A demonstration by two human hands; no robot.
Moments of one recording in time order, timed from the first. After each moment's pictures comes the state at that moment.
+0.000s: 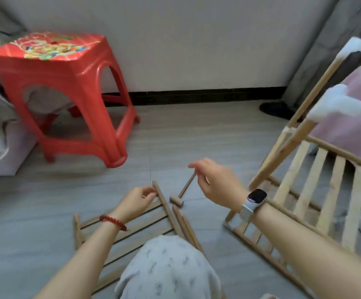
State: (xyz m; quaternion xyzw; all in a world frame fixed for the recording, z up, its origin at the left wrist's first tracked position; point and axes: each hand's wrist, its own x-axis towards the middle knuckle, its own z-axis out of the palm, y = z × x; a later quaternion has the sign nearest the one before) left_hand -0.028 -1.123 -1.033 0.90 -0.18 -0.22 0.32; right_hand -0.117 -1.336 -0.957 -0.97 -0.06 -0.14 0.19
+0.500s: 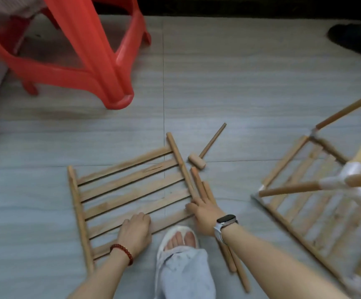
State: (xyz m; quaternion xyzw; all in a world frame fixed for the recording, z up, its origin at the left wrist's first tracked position) left_hand -0.091 -1.035 -1.270 0.92 -0.20 -0.34 -0.02; right_hand -0.109 -1.267 -1.246 -0.95 -0.11 0.26 0.14
